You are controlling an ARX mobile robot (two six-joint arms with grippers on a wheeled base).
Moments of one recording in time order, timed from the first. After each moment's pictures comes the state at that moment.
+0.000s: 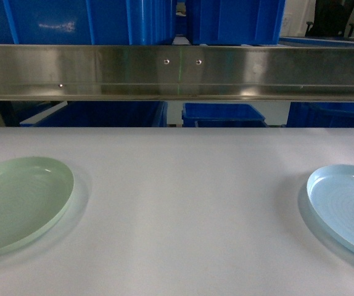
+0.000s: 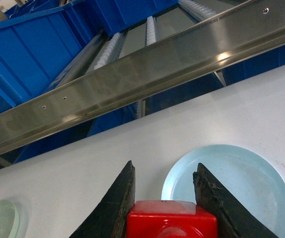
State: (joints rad) left arm -0.02 0.82 0.52 0.41 0.03 0.03; right arm -0.05 0.88 0.49 0.16 -0.14 0.41
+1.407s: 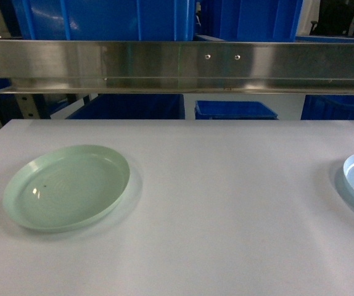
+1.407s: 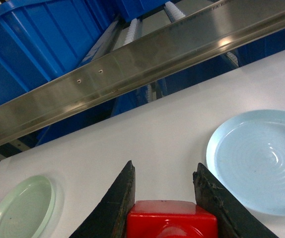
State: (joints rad) left arm -0.02 0.82 0.52 0.41 0.04 0.03; right arm -0.05 0.88 0.50 0.16 -0.15 0.42
